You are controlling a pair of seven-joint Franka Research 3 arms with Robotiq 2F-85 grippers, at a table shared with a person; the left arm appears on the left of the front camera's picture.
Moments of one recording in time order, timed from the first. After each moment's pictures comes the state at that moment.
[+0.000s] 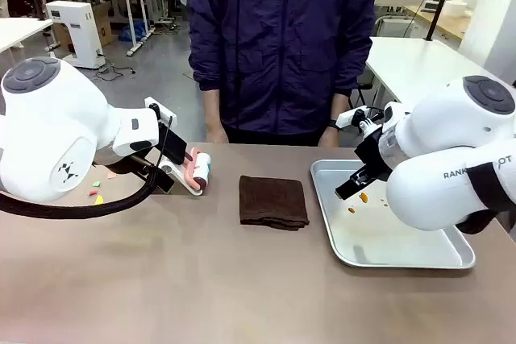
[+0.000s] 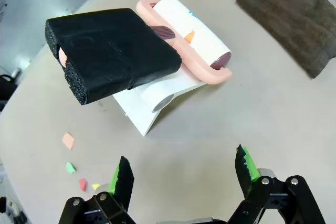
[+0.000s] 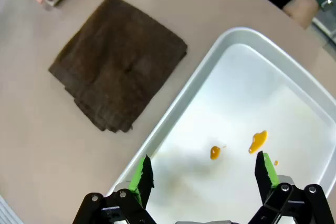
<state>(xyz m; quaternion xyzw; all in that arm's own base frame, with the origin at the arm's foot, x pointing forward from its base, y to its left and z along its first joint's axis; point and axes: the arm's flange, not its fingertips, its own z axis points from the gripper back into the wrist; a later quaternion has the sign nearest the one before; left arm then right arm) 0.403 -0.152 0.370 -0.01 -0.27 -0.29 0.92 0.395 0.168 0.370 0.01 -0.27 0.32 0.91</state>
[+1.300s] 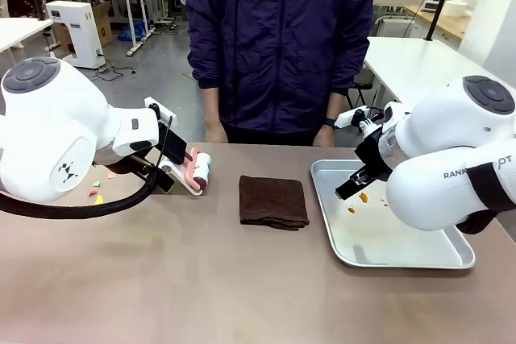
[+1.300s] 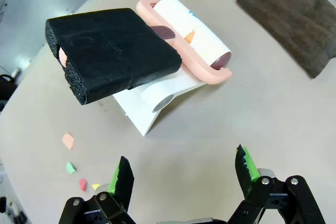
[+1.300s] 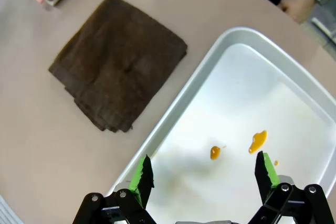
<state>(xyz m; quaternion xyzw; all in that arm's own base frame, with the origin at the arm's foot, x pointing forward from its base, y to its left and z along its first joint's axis) 0.403 -0.152 0.370 -0.01 -0.27 -0.29 0.92 0.395 0.168 0.370 0.01 -0.27 0.32 0.91</state>
